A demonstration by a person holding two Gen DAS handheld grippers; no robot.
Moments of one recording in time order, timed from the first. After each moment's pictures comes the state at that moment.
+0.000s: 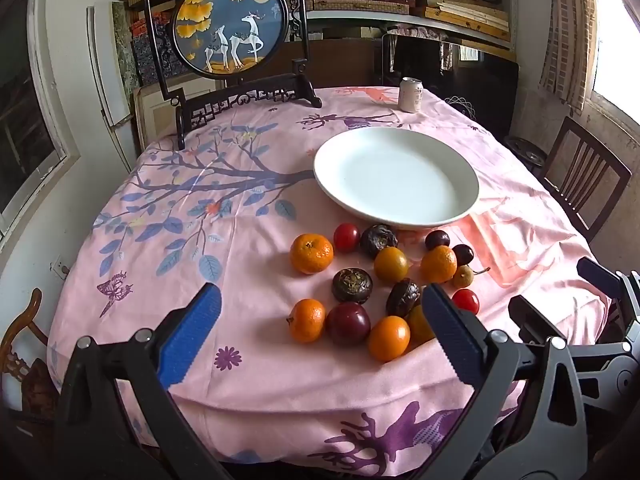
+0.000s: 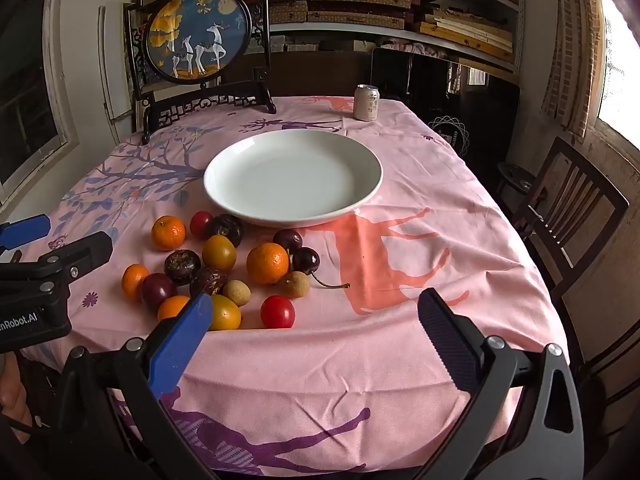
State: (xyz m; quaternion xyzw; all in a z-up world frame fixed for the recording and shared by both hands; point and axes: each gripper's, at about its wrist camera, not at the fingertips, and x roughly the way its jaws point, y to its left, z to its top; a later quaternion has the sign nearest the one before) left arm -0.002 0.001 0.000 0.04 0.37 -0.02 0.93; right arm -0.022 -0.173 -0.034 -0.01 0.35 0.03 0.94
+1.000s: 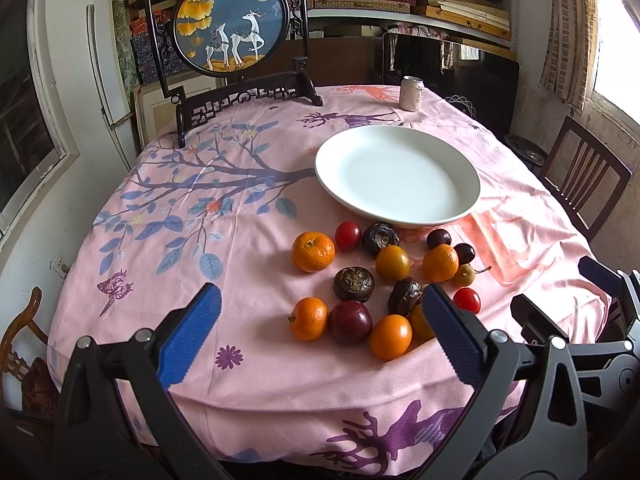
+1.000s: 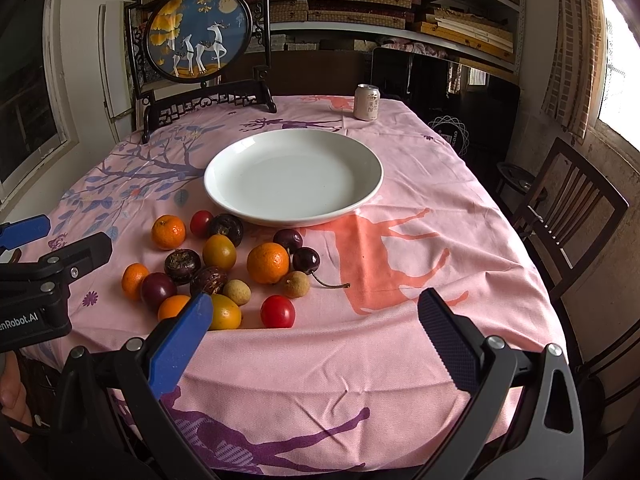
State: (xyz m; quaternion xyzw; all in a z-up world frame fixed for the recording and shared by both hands) left arm -0.005 0.004 -0.001 0.03 0.37 -0.01 0.93; right arm -0.021 -0.172 -0.034 -0.01 0.35 0.03 0.94
